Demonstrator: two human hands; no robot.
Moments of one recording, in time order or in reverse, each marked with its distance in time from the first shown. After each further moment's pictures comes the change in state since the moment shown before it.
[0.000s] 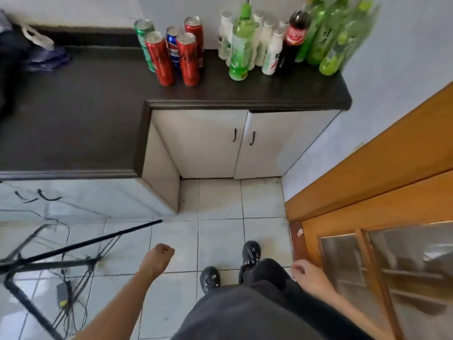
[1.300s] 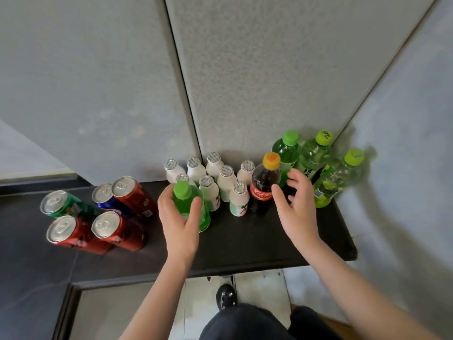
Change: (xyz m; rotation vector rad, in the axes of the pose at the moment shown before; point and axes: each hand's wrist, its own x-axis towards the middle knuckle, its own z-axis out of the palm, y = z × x) left_hand 0.124 0.571 -0.125 -0.549 0.658 0.850; right_hand 0.256 -0.342 -0.429 0.626 0.754 -0.710
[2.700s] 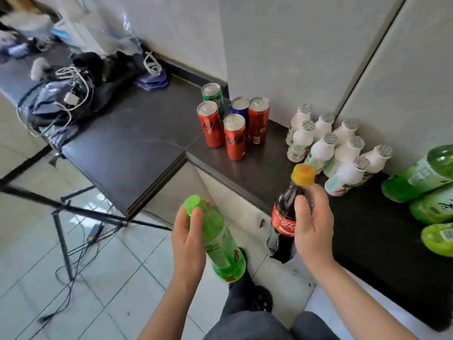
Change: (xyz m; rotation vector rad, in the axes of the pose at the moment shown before) left_hand -0.199 0.017 -0.096 -0.254 0.642 -0.450; right_hand -0.116 -0.029 0.043 0.322 -0.668 -0.290
